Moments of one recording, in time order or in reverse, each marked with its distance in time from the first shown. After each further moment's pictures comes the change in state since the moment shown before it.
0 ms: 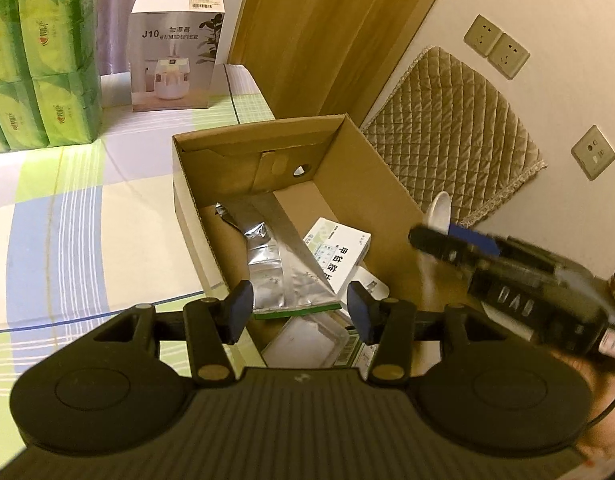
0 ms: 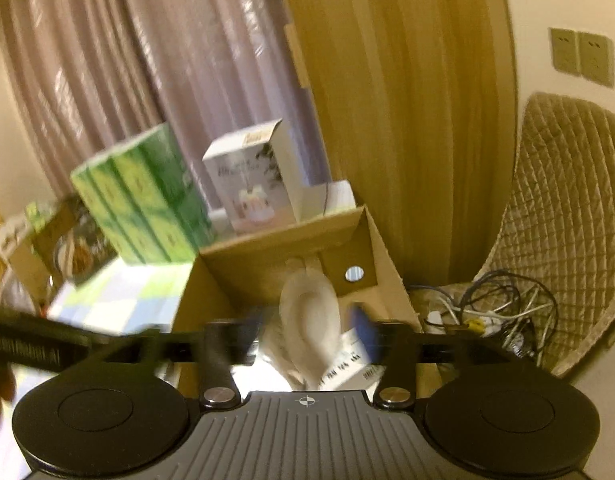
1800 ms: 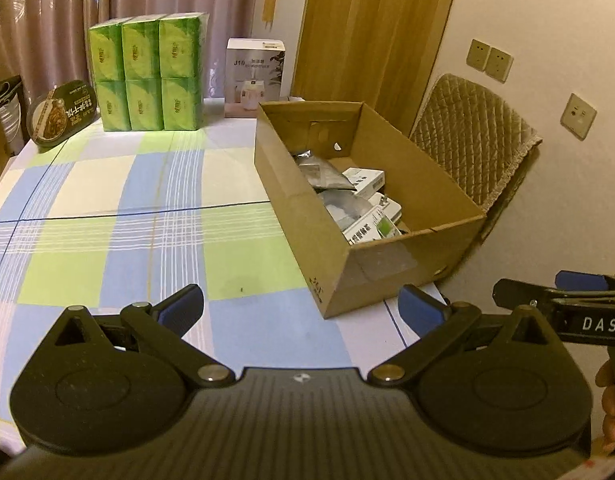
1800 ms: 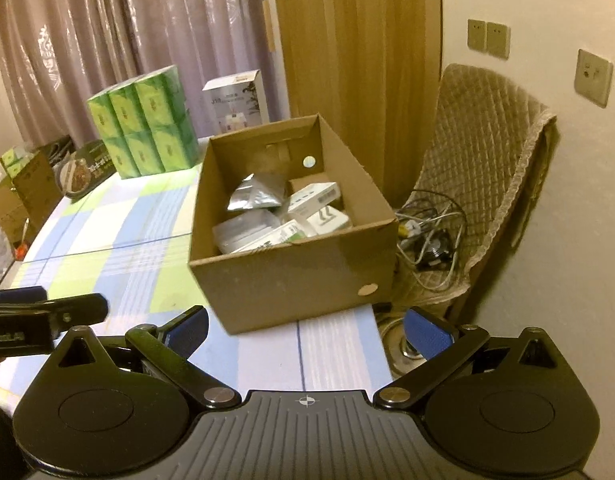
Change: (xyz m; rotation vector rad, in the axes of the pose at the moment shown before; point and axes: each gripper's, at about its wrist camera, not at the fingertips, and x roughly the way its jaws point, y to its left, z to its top) left arm -0.139 -0.056 -0.228 -0.003 -0.244 0.225; right arm -0.204 0.074 -0.148 -0.054 0.104 -0.194
